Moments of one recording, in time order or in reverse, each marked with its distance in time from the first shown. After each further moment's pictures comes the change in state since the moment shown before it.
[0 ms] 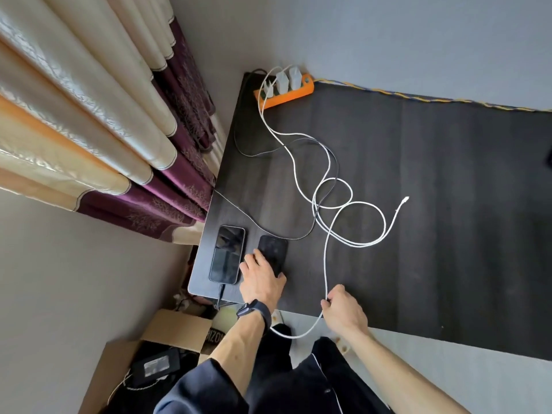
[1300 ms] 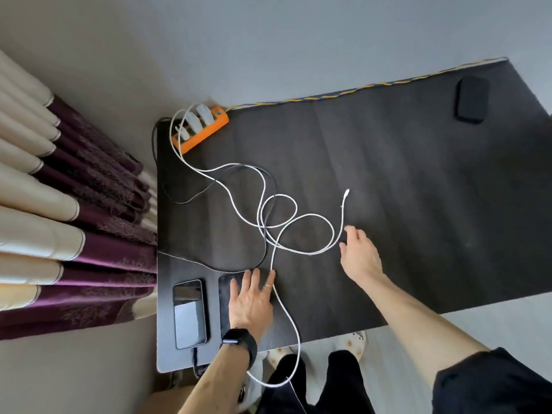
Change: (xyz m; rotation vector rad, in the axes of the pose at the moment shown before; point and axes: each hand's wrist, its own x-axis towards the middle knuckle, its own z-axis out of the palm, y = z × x) left_hand 0.019 0.039 0.009 0.628 -0.029 0.665; right_hand 0.091 0.051 -0.106 0.098 0.416 -0.002
